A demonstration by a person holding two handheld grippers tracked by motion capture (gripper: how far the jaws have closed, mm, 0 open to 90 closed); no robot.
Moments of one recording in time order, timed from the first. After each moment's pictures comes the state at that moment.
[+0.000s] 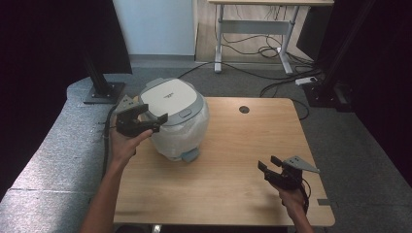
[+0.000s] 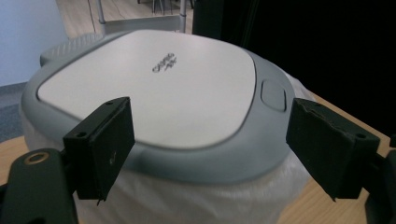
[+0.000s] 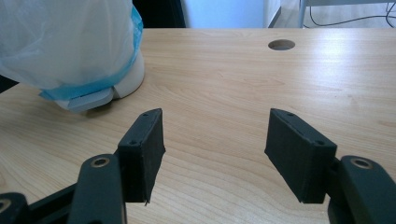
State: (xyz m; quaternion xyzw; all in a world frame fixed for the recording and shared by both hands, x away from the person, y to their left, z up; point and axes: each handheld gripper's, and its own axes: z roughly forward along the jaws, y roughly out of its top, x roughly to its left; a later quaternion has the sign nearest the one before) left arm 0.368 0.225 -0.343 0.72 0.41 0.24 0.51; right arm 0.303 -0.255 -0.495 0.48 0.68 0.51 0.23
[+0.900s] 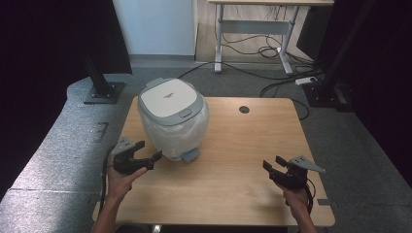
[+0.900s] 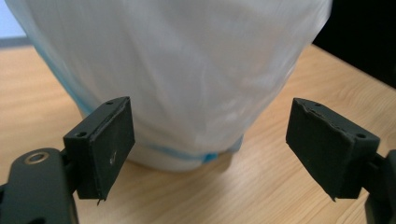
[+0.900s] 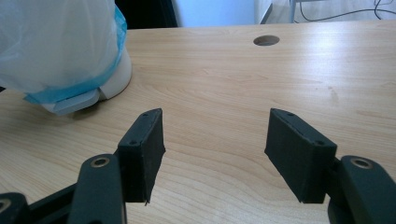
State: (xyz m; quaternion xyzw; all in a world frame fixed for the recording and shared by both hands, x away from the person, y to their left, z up) left arm 0.321 0.247 -0.449 0.73 0.43 0.19 0.49; right arm 0.305 -0.270 -0.499 0.50 0.67 0.51 0.23
